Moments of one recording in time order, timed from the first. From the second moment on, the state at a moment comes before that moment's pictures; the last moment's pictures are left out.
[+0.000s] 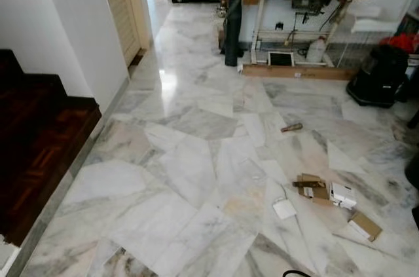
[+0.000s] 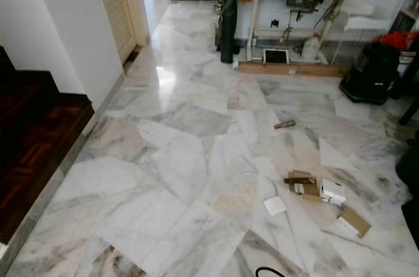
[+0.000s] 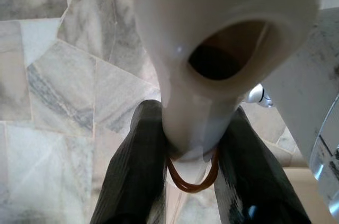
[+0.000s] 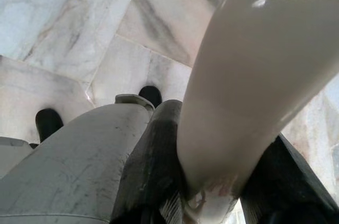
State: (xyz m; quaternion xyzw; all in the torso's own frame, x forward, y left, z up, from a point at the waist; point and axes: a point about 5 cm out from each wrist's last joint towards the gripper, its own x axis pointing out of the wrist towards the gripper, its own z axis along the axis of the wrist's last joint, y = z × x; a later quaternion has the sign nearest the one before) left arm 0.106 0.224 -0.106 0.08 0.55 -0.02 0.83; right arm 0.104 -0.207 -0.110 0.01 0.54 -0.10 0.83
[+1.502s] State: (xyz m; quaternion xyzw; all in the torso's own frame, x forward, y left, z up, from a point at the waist) left arm 0.174 0.216 -0.082 -0.04 0.44 0.05 0.90; right arm 0.181 -0.185 -0.085 0.01 0.46 -0.01 0.89
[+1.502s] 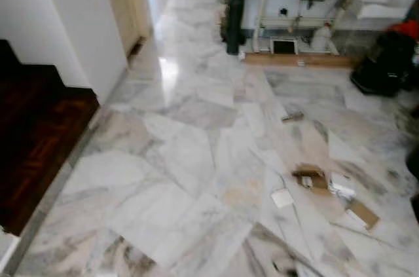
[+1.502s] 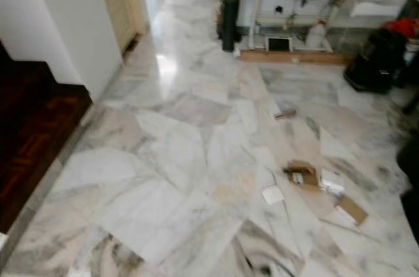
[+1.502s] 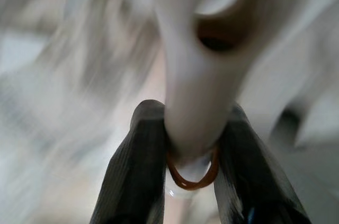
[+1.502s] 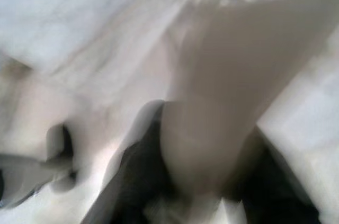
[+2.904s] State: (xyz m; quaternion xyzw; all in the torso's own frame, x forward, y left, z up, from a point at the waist) left arm 0.221 0.243 -0.040 0.10 0.29 0.09 0.95; right arm 0.245 -0.232 -0.031 -0.18 0.29 -0.11 0.93
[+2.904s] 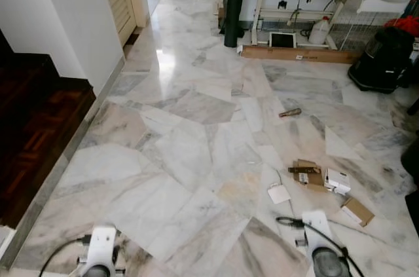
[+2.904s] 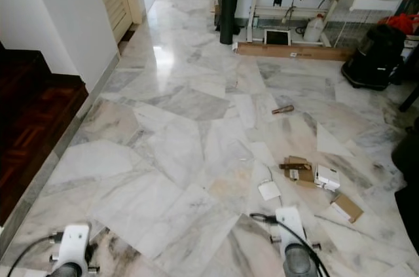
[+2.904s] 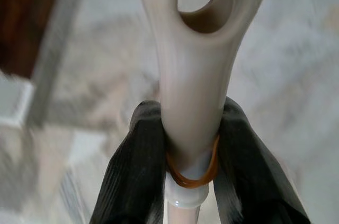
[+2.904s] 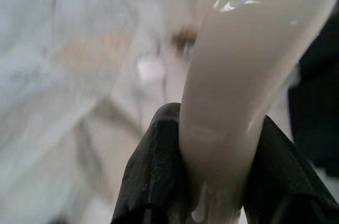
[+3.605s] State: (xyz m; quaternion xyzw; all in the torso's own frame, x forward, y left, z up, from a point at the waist) left arm 0.296 0.217 0.049 0.10 0.02 0.04 0.99; right arm 0.313 -0.231 0.050 -0.09 0.06 -0.17 0.98
